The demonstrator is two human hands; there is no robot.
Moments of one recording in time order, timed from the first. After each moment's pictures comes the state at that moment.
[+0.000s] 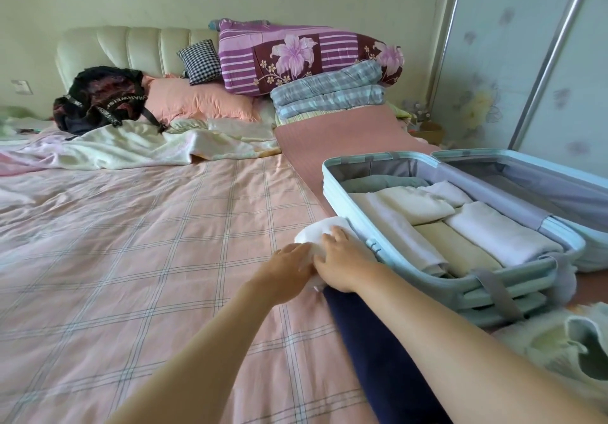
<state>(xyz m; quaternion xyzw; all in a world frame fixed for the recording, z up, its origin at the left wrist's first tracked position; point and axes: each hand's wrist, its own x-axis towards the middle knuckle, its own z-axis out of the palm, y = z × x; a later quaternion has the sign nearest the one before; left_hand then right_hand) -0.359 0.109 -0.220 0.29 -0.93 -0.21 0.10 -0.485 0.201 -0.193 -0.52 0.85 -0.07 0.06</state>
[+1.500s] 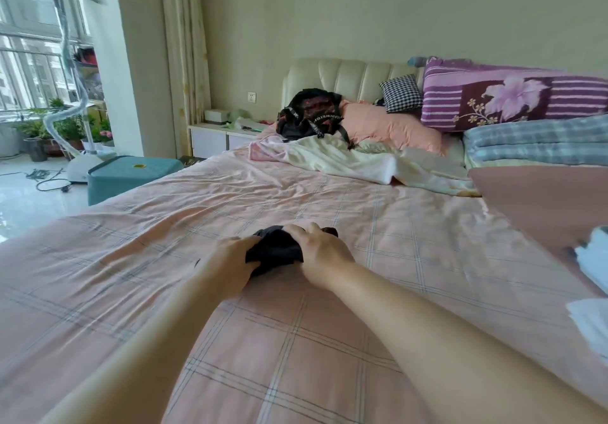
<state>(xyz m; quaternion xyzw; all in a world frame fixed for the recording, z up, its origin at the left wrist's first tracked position) 0.166 -0.042 -0.183 0.57 -0.79 -0.08 0.22 -0.033 -0.035 -0.167 -0.78 0.62 -0.09 -0.01</state>
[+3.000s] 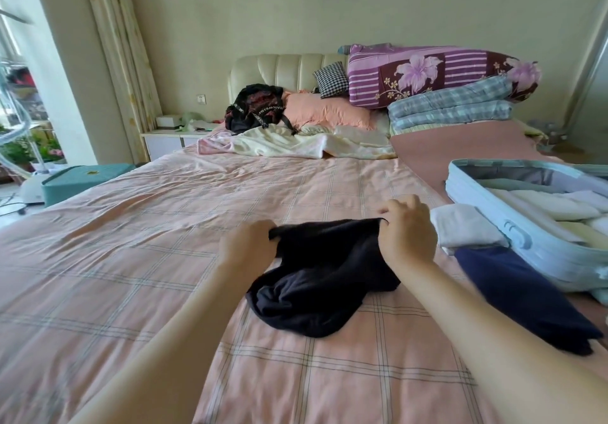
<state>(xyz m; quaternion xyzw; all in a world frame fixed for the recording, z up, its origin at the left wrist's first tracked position) -0.001 0.160 -0.160 0.57 -0.80 -0.01 0.21 -0.249 0.234 -0.166 -0.50 0.77 -0.37 -0.17</state>
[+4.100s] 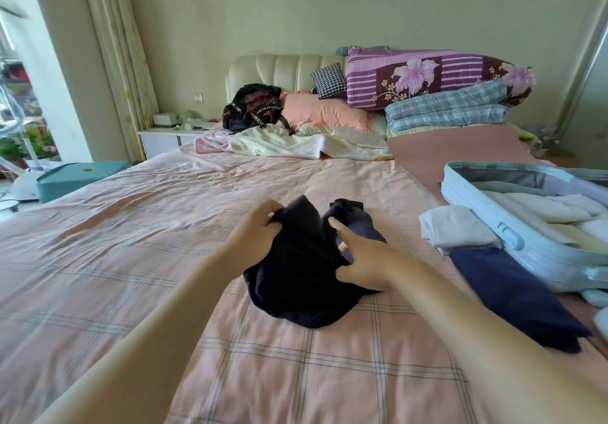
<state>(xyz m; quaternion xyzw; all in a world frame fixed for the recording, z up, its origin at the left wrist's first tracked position) 0.004 0.179 -0.134 0.44 -0.75 -0.35 0.34 -0.217 0.258 -0.150 -0.69 0.69 -0.12 0.18</state>
